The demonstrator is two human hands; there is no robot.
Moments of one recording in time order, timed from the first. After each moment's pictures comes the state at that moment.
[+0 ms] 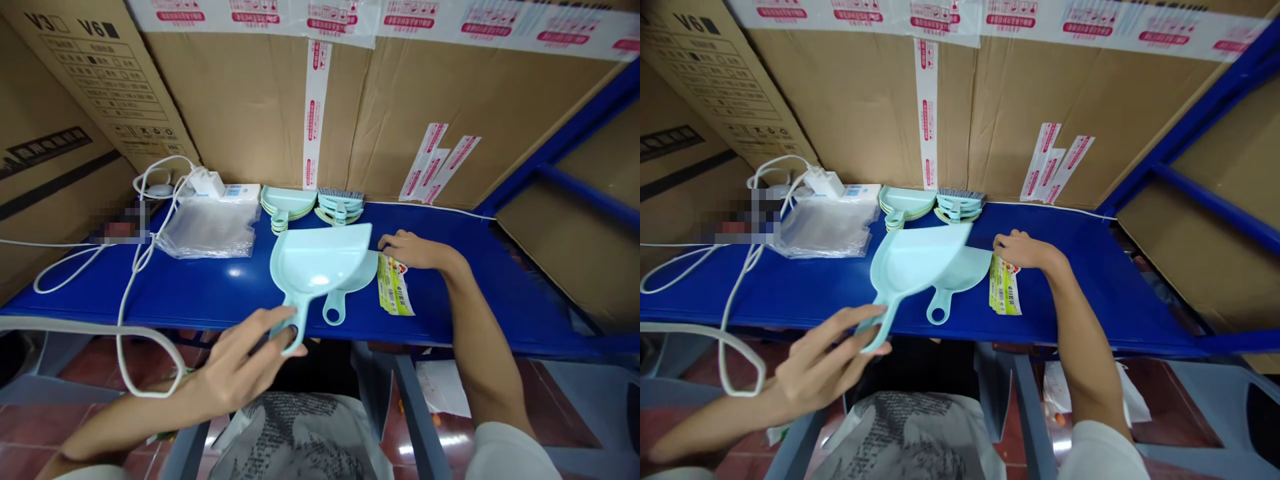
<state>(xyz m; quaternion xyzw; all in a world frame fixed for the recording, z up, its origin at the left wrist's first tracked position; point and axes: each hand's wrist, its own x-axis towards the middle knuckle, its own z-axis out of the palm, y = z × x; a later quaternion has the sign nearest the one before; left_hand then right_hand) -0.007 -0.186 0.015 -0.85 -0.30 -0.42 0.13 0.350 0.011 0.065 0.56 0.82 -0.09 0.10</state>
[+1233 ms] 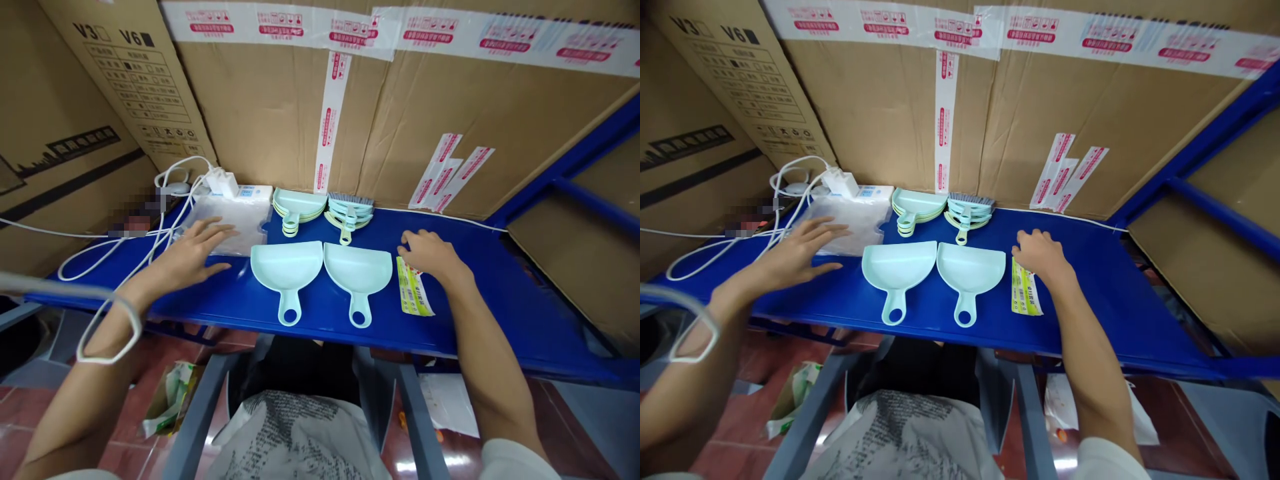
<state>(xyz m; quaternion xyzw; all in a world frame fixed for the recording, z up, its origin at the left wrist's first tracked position) -0.184 -0.042 0.013 -0.88 -0.39 -0.20 0.16 0.344 0.007 0.067 0.70 0.71 0.01 0.09</state>
